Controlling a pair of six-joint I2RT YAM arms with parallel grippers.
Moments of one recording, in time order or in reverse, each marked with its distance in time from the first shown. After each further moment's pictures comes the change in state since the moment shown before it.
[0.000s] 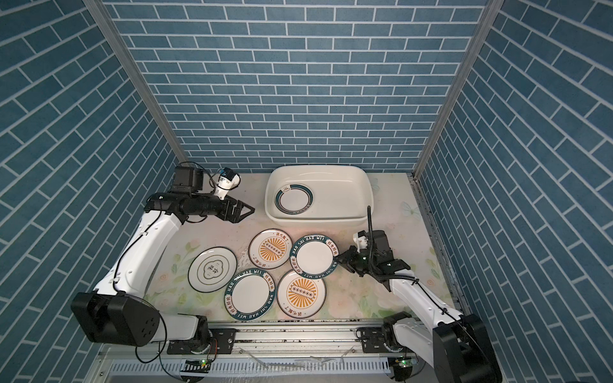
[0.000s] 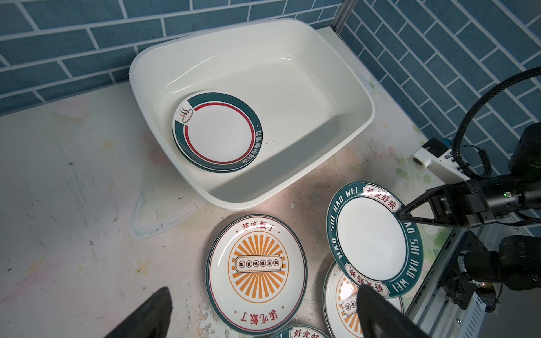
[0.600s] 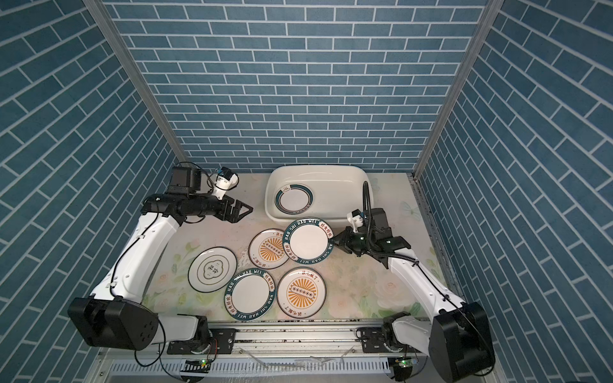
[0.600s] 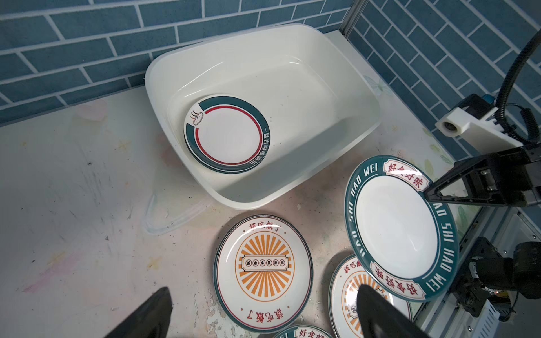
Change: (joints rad) left arm 0.003 -0.023 0.000 0.000 -0.030 -0.007; right arm 0.000 0.139 0.341 -0.183 -0.062 -0.119
